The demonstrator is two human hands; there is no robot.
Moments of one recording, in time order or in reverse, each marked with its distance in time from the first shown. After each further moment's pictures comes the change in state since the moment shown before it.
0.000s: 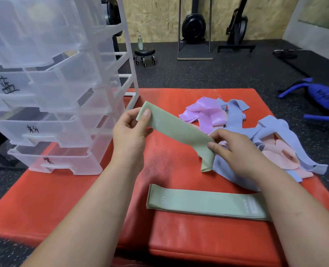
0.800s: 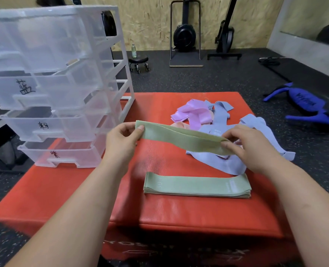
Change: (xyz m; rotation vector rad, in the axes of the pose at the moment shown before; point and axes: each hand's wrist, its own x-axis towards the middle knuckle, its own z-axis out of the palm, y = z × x) left_hand -0.030 0.013 -0.034 0.362 -0.026 -0.054; right_hand -0.060 0.011 -0.055 -0.180 0.096 -0.062
